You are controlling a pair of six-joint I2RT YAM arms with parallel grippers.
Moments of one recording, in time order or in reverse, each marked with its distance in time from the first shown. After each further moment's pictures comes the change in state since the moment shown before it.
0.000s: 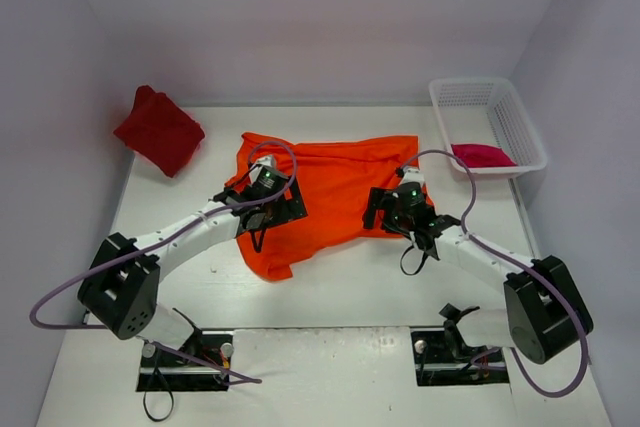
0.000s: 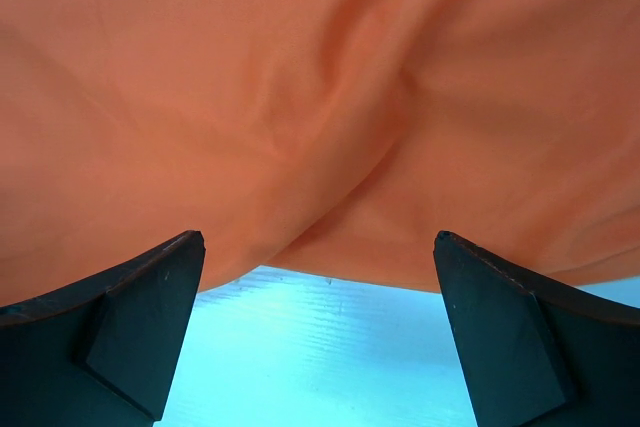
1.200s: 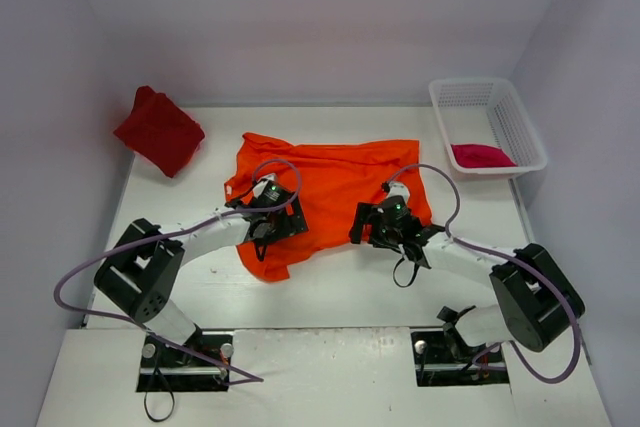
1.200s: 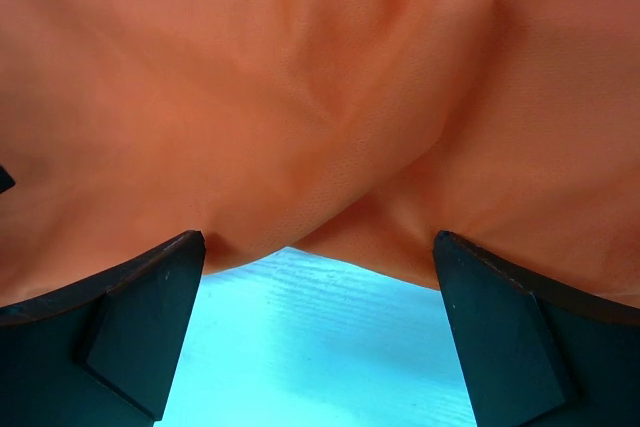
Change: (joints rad) left arm 0.000 0.113 -0.103 0.108 0.053 -0.046; right arm 0.103 0.083 -0.068 0.094 -0.023 0.107
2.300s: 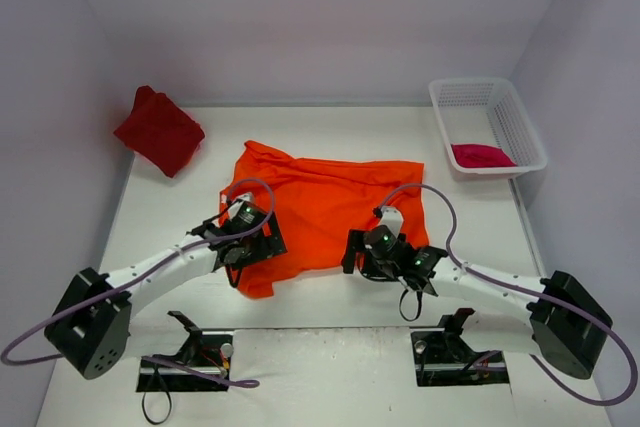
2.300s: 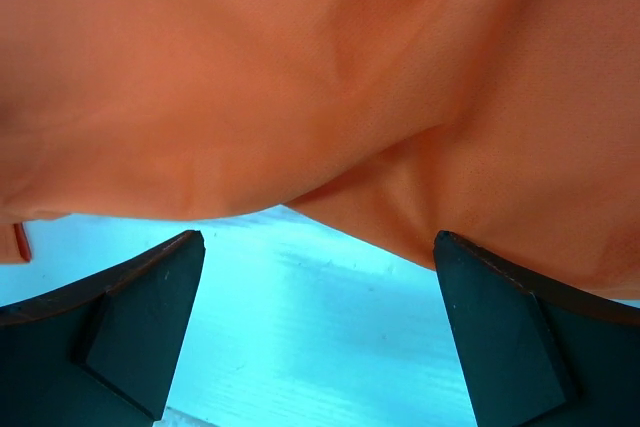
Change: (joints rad) left arm 0.000 -0.330 -0.206 -0.163 -0.013 -0.026; right arm 0.296 -0.211 -0.051 -0.242 0.148 0.217
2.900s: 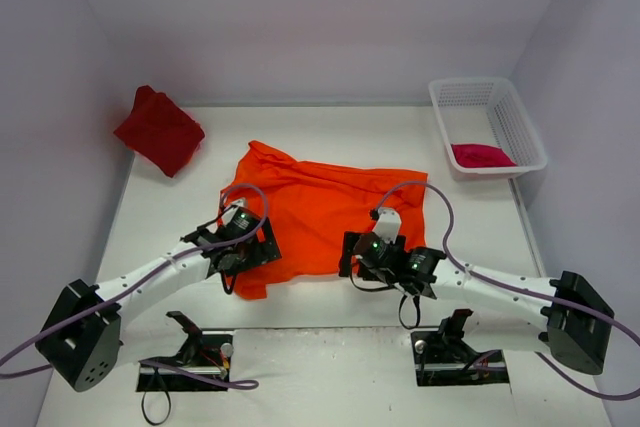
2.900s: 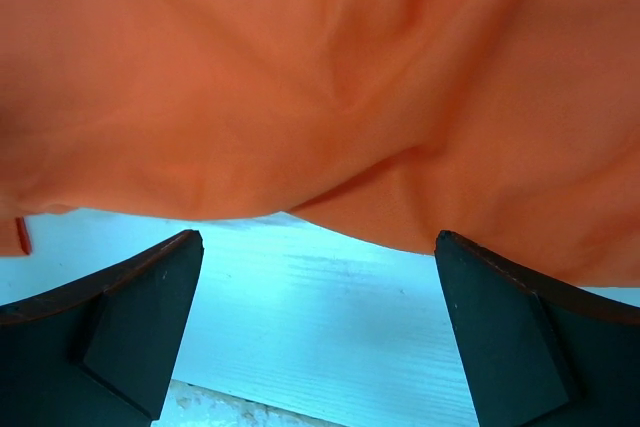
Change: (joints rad) left arm 0.000 -0.091 -0.044 -0.063 -0.015 -0.019; right arm 0.150 -0.031 0.084 -0.182 0.145 0.122
